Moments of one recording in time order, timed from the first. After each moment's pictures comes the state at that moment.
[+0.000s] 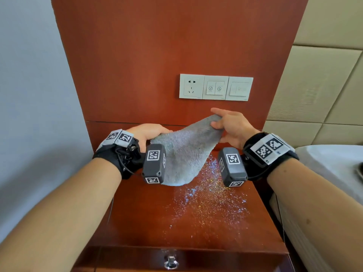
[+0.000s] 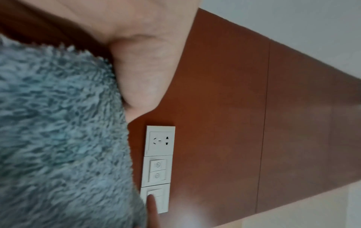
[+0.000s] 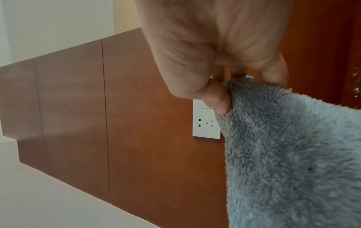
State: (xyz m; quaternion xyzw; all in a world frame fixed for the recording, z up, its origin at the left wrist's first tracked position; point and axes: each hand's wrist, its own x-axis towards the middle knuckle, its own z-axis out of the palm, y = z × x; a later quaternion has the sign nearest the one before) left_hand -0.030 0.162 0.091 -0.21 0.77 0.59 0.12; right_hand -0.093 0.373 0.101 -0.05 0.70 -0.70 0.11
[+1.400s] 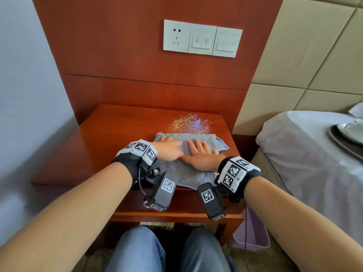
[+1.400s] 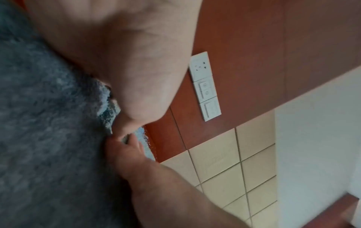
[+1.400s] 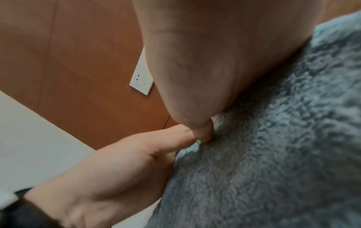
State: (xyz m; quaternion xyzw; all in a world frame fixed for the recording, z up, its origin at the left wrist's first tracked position) left_hand 0.004 0.267 -0.052 -0.05 0.96 0.17 0.21; right_hand -0.019 0.402 -0.073 -0.15 0.96 -0.09 0.22
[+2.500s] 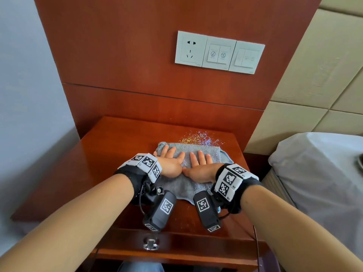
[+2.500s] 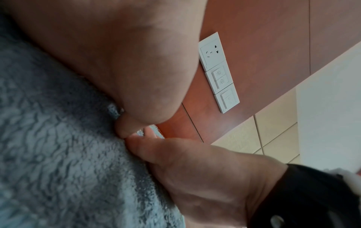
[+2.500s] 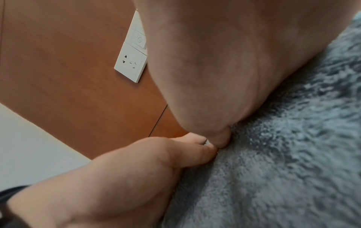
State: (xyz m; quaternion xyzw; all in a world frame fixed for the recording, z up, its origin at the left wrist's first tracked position) left_hand -0.070 0.229 -0.090 -0.10 0.96 0.13 0.21; right_hand -0.085 0.364 -0.066 -0.13 0.94 -0.05 0.31
